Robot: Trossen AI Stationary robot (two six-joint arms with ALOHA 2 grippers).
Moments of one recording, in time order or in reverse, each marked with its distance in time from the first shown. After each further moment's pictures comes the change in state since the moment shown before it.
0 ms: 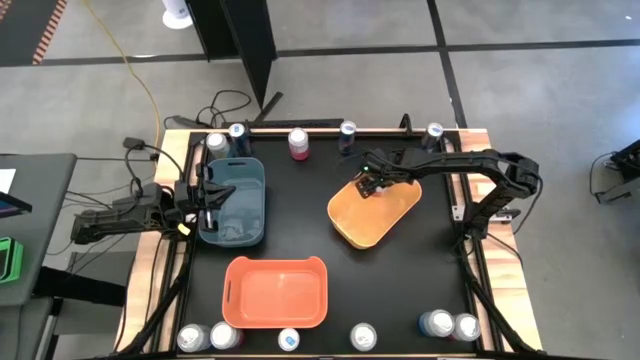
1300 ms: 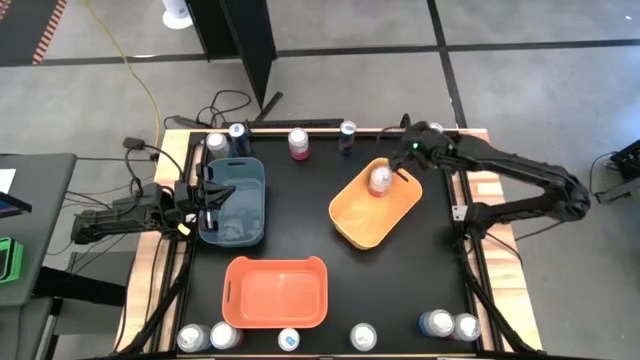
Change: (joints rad) left arm 0.000 0.000 0.000 0.000 0.000 0.000; right arm -0.132 -0.460 0.007 -0.195 0.151 0.031
